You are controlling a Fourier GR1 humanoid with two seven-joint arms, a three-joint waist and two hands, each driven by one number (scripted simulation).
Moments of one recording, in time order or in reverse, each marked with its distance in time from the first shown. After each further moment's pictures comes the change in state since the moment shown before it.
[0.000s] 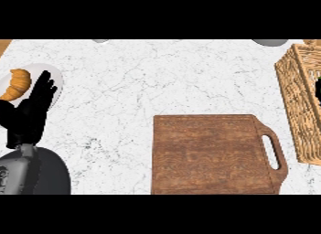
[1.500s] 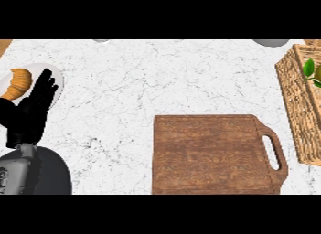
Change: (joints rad) left arm -0.001 -0.007 -0.015 -0.047 -0.012 0.005 0.046; right arm -0.217 -0.145 0.172 0.412 0.709 -0.202 -0.495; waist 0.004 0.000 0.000
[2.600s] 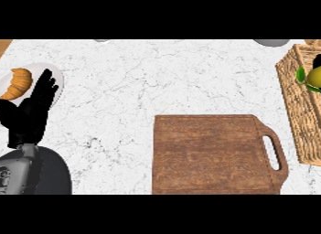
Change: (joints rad) left arm 0.000 -0.005 0.006 0.019 -0.007 0.000 -0.030; right arm -0.155 0.054 -0.030 0.447 0.212 -0.192 -0.157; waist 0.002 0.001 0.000
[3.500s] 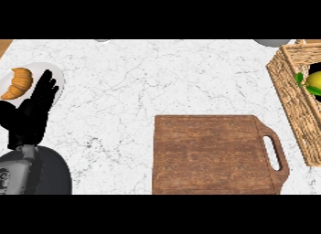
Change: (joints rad) left arm 0.009 -0.003 -0.004 -0.016 0.002 -0.004 0.007; right arm -0.089 0.012 -0.008 0.239 0.078 0.026 -0.006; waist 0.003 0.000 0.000
